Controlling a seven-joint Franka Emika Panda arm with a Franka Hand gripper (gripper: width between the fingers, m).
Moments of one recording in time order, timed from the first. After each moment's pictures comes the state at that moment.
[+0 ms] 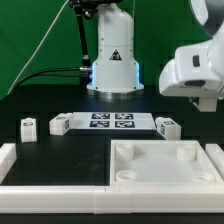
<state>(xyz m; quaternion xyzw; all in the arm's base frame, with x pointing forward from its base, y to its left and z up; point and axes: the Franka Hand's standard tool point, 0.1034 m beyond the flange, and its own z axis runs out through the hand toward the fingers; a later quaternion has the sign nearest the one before) 0.422 0.165 0.084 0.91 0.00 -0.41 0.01</state>
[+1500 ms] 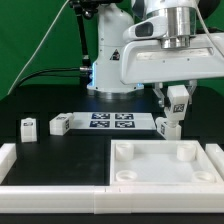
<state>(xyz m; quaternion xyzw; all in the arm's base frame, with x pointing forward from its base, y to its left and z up) 0.471 0.093 0.091 0.99 0.07 0.12 -0.03</state>
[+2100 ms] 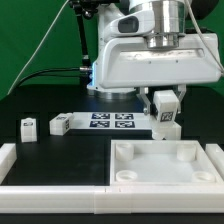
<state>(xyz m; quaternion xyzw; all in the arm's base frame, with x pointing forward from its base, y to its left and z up) 0.559 0.050 0.096 0.98 0.11 0.15 -0.01</state>
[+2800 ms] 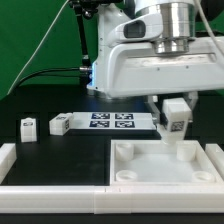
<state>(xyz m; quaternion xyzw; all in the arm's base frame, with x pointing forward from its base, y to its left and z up) 0.589 0.067 0.095 0.98 0.11 0.15 -0.02</state>
